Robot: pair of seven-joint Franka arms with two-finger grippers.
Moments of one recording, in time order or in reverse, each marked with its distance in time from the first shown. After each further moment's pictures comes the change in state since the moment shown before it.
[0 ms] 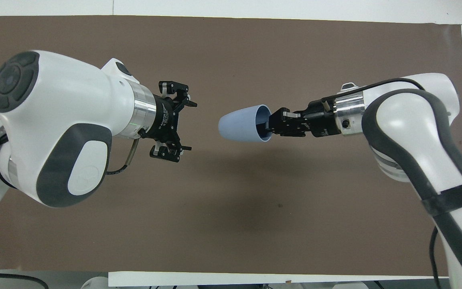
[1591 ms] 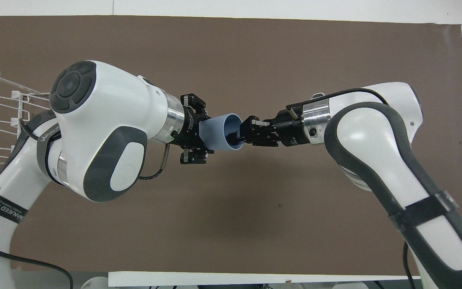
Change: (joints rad) left arm -0.059 0.037 0.004 -0.110 -0.044 0.123 -0.137; right arm 0.077 0.003 0.000 0.000 0.057 0.026 0.065
